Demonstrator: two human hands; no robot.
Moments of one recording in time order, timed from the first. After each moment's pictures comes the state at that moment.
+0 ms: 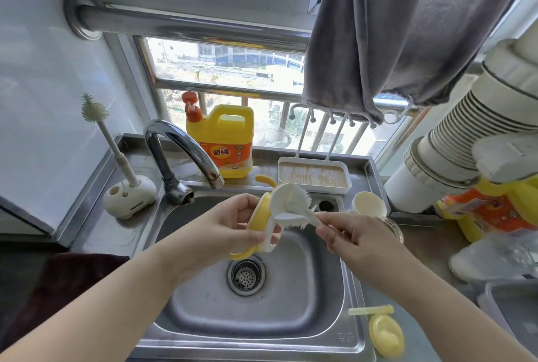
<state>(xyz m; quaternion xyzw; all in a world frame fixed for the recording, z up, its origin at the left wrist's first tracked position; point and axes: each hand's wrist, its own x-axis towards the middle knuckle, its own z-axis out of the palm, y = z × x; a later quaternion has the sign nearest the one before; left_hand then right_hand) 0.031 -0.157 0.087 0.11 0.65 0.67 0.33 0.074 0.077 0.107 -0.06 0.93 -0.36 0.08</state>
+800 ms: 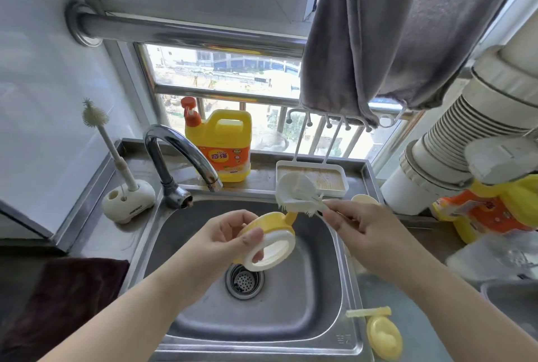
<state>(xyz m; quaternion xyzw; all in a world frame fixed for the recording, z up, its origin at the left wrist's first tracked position) 0.054 -0.156 0.075 0.10 0.62 0.73 0.26 0.071 0.083 0.124 -0.07 0.94 -0.34 0.02</state>
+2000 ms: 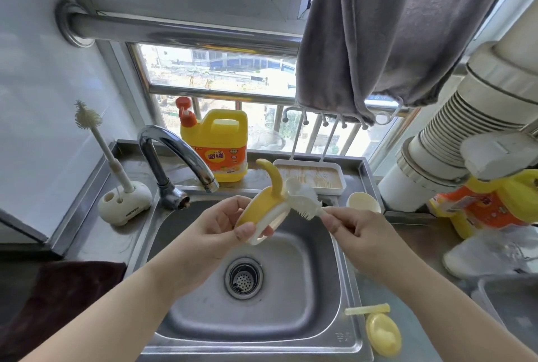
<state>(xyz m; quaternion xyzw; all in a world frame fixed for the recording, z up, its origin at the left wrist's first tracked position) 0.040 -0.159 0.070 0.16 0.58 0.76 0.25 0.076 0.080 0.114 -0.01 0.92 -0.39 0.05</state>
